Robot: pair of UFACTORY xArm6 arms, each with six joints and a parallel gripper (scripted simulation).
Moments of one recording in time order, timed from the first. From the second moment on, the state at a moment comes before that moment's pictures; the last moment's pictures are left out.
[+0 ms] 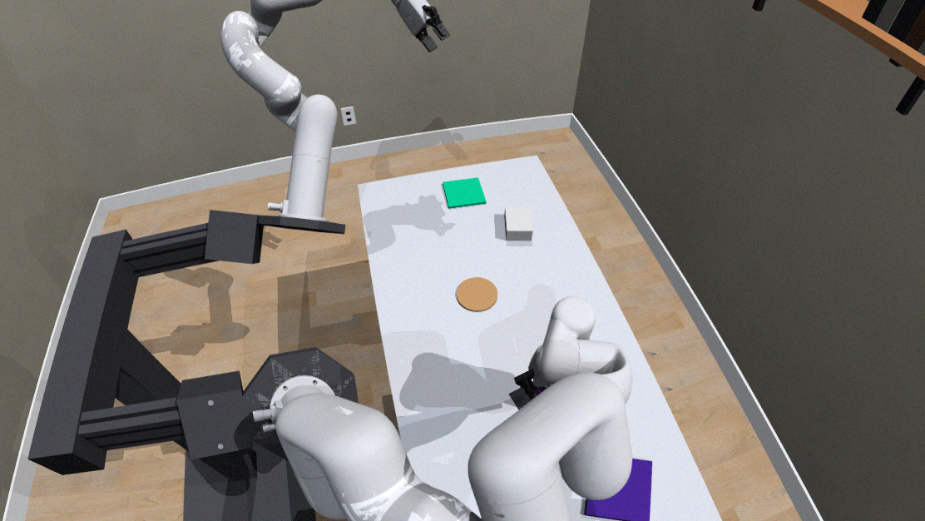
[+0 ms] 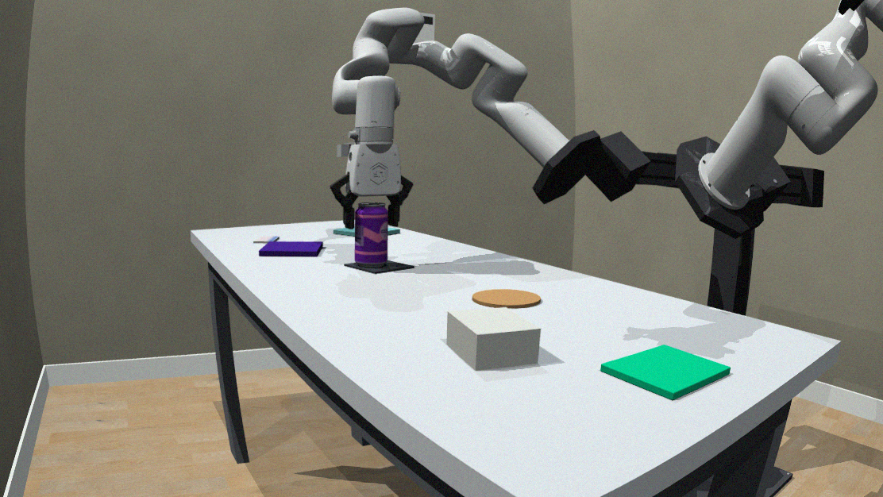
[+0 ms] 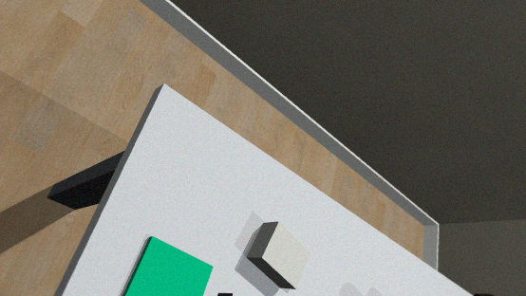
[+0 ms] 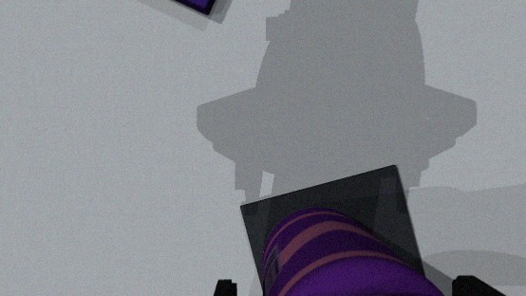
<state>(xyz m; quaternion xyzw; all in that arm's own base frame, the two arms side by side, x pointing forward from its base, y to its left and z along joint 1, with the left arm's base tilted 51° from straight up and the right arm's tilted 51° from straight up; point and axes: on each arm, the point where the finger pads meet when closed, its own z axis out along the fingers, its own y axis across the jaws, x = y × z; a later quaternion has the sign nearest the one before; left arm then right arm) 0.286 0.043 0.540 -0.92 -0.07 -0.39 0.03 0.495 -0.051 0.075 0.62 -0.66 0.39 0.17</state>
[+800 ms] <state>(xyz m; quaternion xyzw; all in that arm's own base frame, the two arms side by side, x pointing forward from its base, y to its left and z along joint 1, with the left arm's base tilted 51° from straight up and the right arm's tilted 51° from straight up) 0.226 0.180 0.540 -0.87 -0.31 -0.36 0.13 0.495 -0.051 0.075 0.62 -0.66 0.39 0.17</state>
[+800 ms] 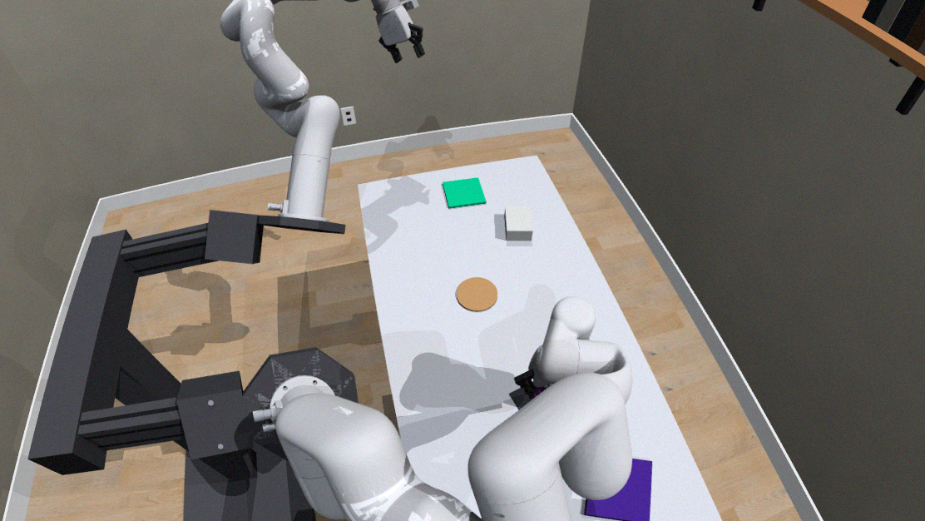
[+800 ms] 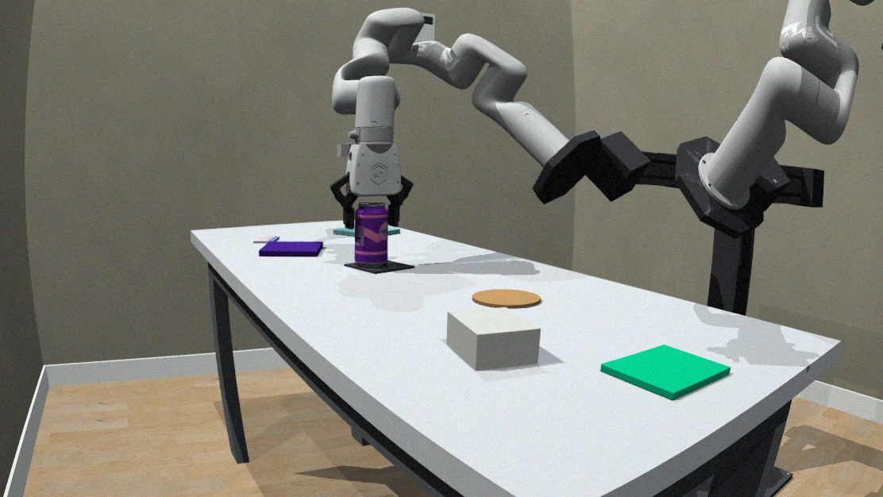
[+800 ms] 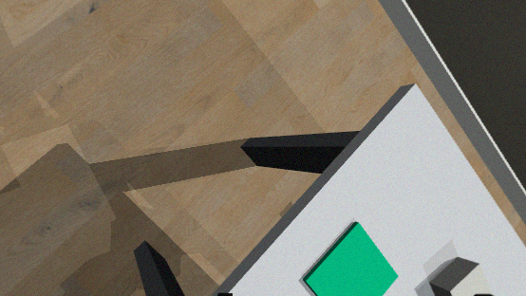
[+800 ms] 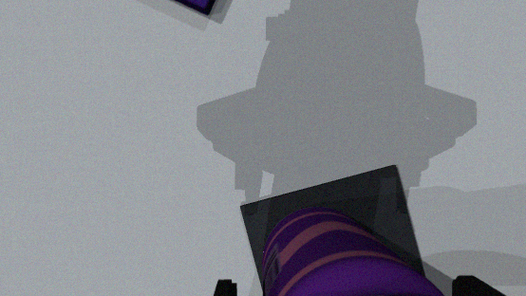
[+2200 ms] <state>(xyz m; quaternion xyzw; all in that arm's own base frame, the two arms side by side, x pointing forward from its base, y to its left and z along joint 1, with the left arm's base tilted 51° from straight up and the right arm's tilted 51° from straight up) 0.004 0.290 0.539 -0.65 -0.65 -0.27 0.27 0.495 -0.051 0.075 0.62 -0.66 0.39 0.17</state>
